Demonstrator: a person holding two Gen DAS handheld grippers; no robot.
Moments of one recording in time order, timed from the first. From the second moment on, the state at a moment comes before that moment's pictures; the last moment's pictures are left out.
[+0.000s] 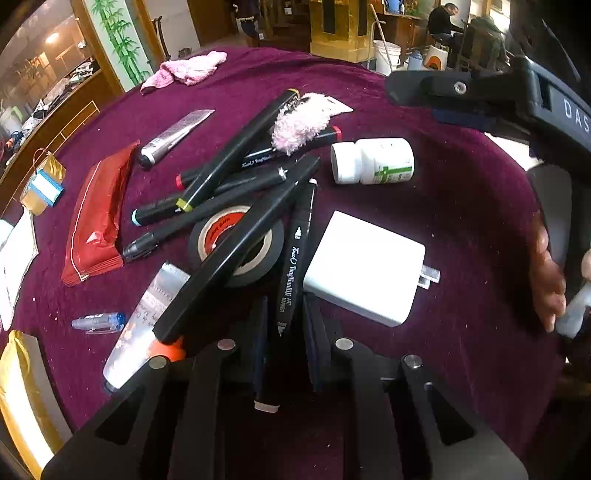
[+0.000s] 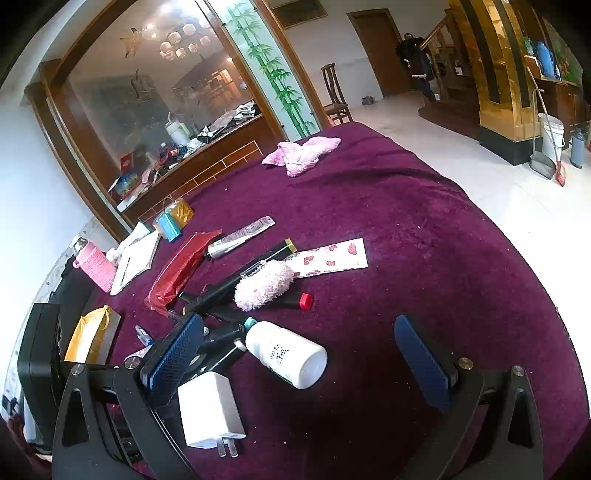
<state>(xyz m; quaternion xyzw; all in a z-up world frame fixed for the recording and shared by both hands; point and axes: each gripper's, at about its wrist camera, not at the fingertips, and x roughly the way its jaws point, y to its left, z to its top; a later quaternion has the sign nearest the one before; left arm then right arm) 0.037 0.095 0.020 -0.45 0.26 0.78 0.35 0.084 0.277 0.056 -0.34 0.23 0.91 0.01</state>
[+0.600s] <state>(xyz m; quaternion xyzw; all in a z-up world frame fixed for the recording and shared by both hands) 0.074 0.022 0.064 -0.41 0.05 0.85 0.33 0.078 0.274 0.047 -0.37 0.22 0.91 0.02</state>
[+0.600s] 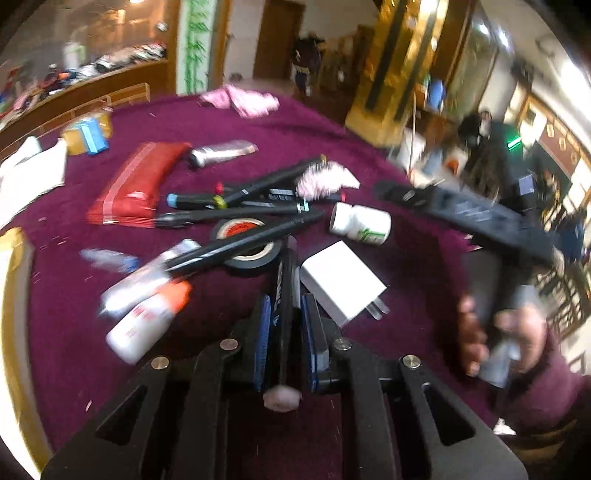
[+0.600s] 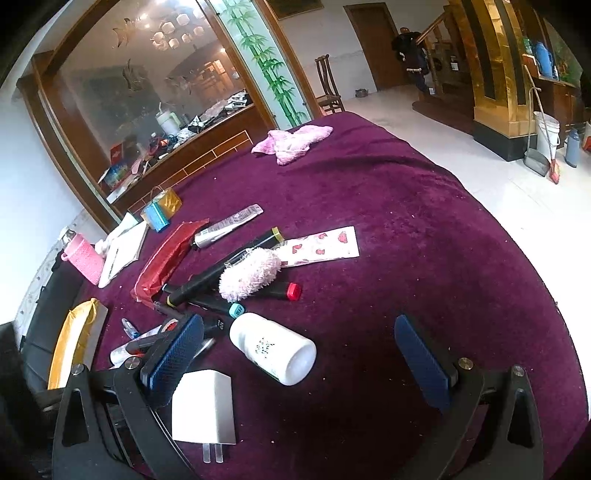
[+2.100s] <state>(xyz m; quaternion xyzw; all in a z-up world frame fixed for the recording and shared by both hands) 0.083 -0.104 0.076 -0.38 -0.13 0.87 0.30 0.013 0.094 0.039 -0.45 -0.21 0.85 -0.15</state>
